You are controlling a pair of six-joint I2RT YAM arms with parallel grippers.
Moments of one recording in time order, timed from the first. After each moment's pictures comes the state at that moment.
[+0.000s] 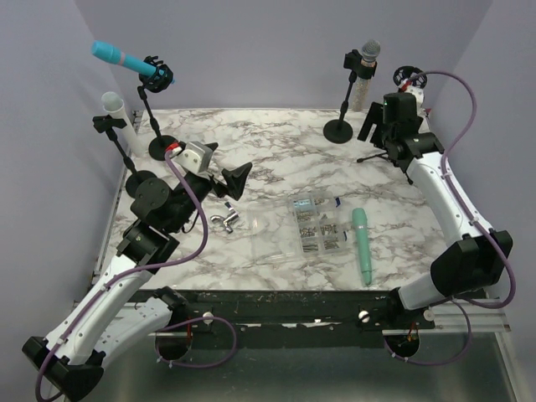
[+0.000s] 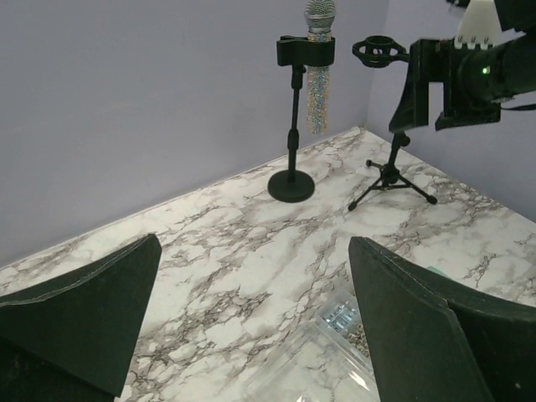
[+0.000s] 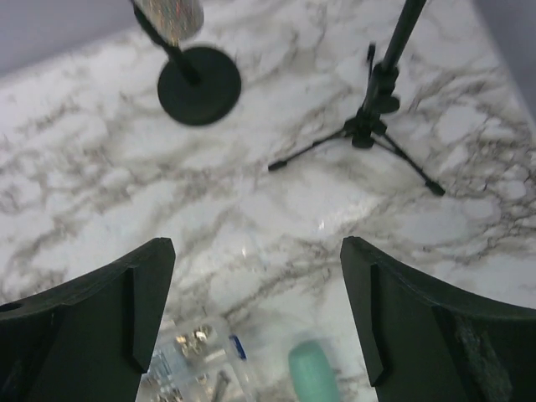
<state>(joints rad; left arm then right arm) -0.59 0.78 0.89 0.07 0.03 -0.01 0.21 1.51 1.46 -0.63 0.35 0.39</state>
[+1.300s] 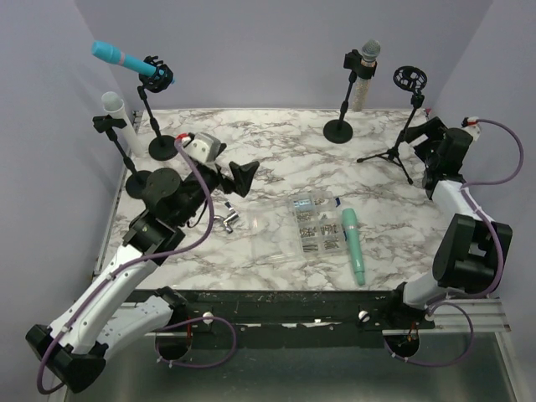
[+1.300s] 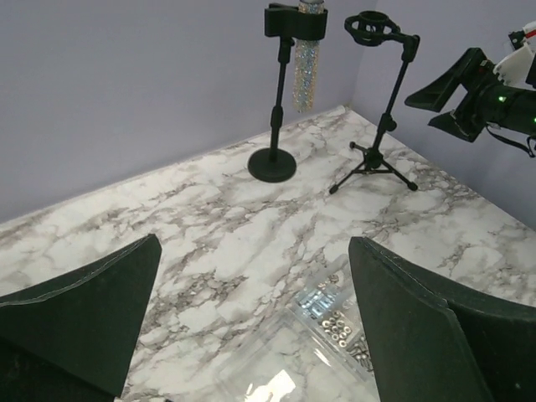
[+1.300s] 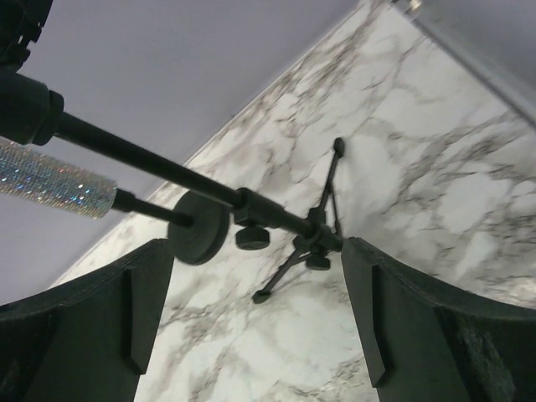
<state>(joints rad) -0.60 0.82 0.91 0.05 0.03 -0.06 -0.26 1.52 0.97 0.31 0.00 0.57</state>
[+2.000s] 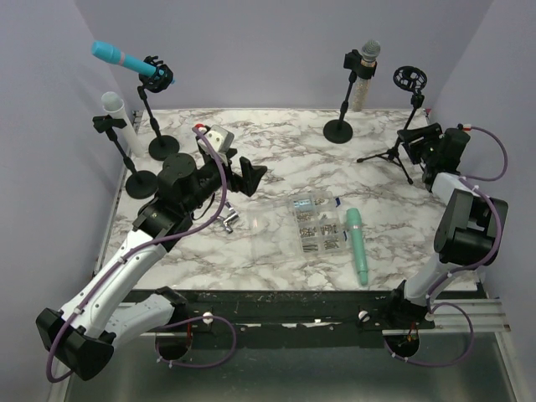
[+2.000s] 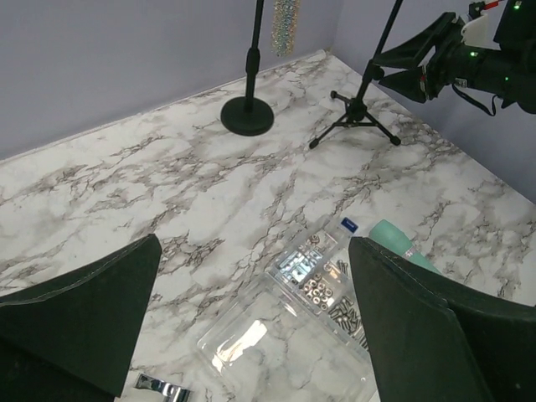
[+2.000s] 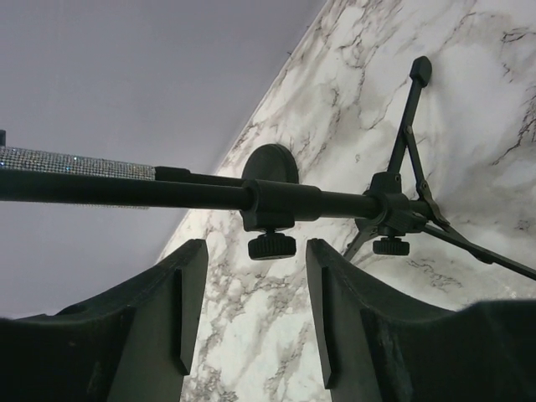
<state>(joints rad) -0.56 0.97 0.99 -0.07 0.14 -0.14 -0.31 1.73 1.05 0.37 -0.33 0.91</state>
